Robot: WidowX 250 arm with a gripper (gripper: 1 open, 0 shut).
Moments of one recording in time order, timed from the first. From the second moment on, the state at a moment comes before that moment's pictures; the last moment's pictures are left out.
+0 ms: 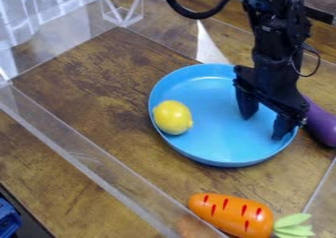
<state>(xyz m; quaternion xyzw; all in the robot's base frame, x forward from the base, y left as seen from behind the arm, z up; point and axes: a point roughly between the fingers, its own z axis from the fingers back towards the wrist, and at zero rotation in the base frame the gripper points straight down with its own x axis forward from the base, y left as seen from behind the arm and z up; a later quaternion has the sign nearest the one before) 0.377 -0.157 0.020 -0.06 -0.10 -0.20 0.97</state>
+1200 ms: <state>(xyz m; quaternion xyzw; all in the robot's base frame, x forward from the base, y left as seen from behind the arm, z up) 0.330 -0.181 0.020 -0.06 -0.05 -0.27 0.96</state>
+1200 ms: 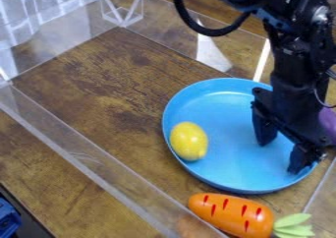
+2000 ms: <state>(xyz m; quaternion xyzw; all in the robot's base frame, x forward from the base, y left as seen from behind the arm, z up) 0.297 -0.163 0.021 -0.05 0.00 -0.31 0.95</state>
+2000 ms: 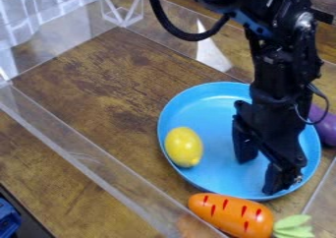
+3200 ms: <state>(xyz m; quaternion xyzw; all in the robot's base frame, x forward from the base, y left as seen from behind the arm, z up) 0.300 -0.156 0.075 0.03 0.04 -0.17 0.98</state>
